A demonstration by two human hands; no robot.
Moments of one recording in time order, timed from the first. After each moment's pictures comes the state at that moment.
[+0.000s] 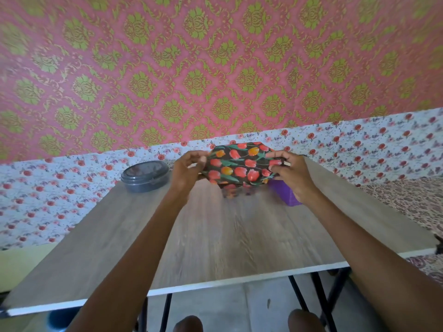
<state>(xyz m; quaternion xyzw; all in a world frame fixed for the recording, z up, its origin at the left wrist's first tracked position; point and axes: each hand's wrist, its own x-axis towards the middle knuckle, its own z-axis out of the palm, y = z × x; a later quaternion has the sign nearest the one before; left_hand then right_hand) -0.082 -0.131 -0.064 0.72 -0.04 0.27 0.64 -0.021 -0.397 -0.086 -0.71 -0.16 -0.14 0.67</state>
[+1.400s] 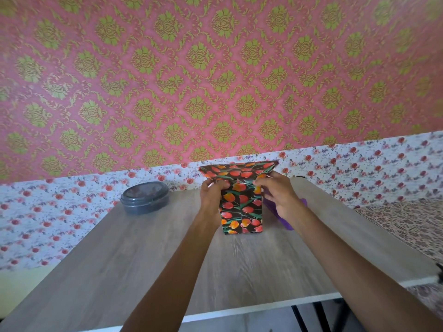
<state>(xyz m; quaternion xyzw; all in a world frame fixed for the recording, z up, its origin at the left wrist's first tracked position) -0.078 -0.205 -0.053 0.57 0.12 0.14 0.80 -0.034 -0.359 -0.046 -0.65 -0.03 0.00 0.76</state>
